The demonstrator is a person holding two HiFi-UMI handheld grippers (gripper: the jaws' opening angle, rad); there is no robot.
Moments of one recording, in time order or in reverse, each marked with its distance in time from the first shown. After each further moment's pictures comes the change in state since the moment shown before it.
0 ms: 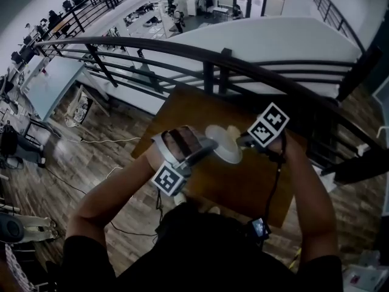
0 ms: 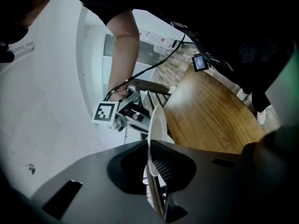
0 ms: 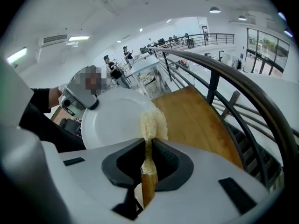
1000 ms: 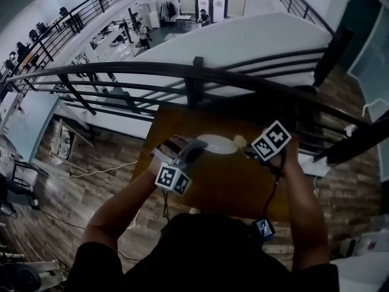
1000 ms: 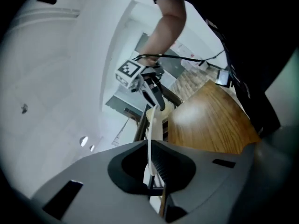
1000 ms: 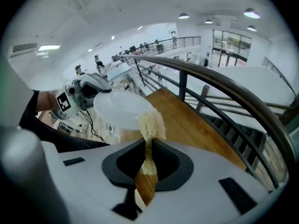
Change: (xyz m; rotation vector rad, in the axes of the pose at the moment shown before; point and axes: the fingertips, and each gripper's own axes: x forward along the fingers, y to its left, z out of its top) left arm 0.030 -0.017 -0.103 -0.482 -0.116 -0.001; right arm -0.006 -0.033 0.006 0.247 -0.064 -0.257
